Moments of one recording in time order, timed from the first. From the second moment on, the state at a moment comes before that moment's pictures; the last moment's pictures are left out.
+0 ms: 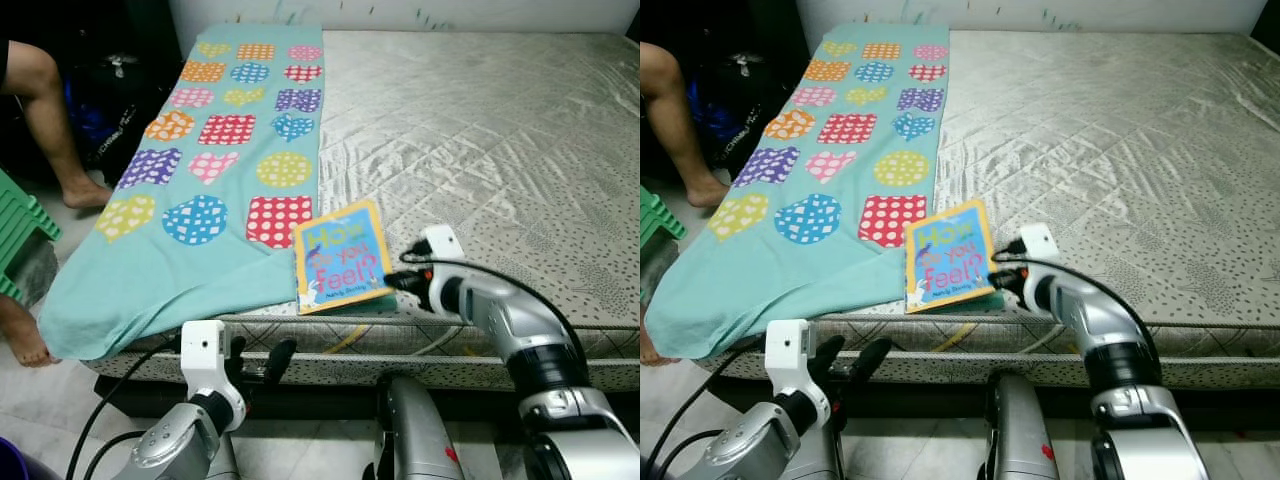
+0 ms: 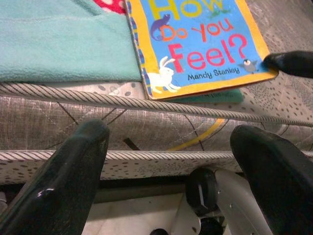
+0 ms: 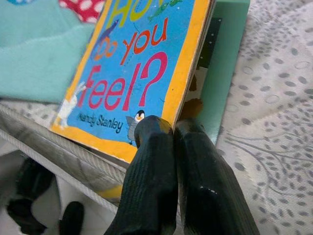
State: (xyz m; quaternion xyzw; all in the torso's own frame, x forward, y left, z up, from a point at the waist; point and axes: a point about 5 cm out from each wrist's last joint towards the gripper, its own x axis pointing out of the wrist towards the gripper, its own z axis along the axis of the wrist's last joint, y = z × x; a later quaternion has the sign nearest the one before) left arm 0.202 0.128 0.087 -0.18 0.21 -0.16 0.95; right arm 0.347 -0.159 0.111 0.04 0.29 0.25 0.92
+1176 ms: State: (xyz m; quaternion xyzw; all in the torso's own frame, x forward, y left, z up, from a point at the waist) left arm 0.207 0.123 0.085 -0.19 0.20 -0.16 0.95; right arm 0.329 -0.172 0.134 -0.01 0.30 0.29 0.91
